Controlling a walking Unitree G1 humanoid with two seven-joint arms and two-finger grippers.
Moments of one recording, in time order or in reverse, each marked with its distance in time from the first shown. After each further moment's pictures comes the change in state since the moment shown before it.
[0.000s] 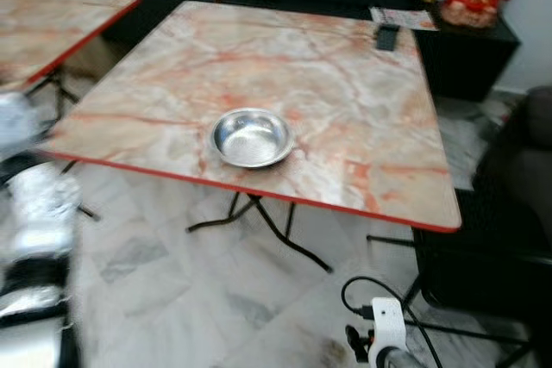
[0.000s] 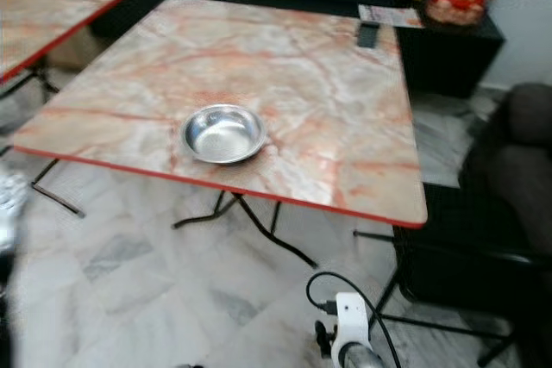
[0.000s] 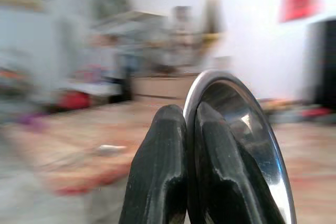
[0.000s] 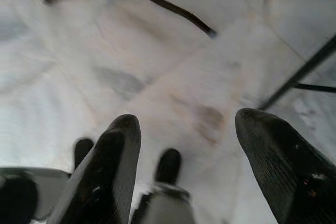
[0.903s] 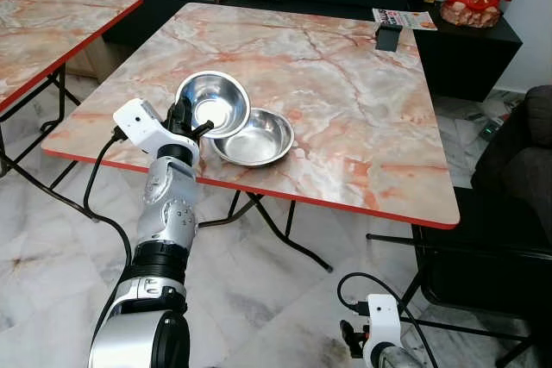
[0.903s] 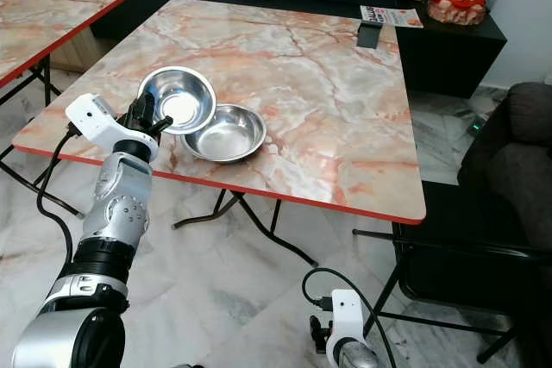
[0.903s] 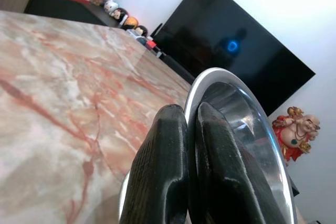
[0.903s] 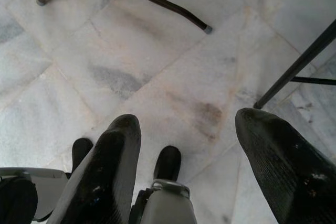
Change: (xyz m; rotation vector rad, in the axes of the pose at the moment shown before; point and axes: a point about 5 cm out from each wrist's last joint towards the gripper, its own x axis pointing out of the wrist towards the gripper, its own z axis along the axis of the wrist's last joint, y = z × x) left arm -0.041 -0.086 -0.026 -0.692 0.365 -0.253; right arm -0.001 -0.004 -0.004 0.015 0.003 -0.015
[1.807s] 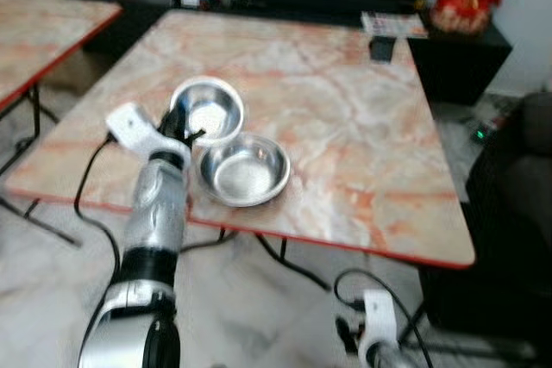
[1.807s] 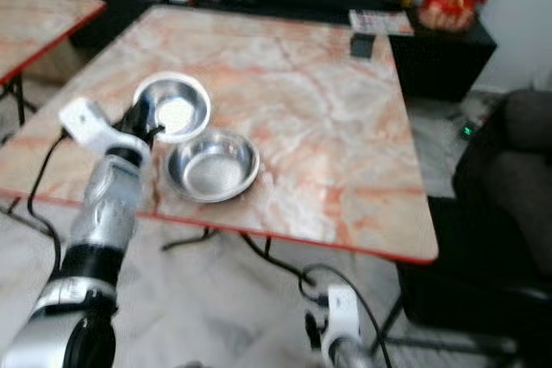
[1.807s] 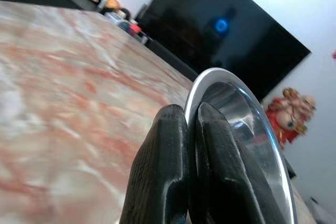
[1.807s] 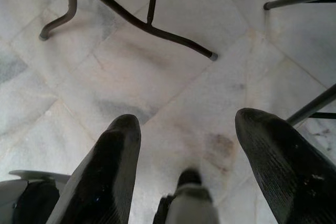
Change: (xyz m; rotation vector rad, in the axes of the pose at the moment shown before) left arm -0.003 0.007 -0.001 0.014 0.052 -0.032; right arm 0.001 0.007 0.002 0.015 -0.021 0.015
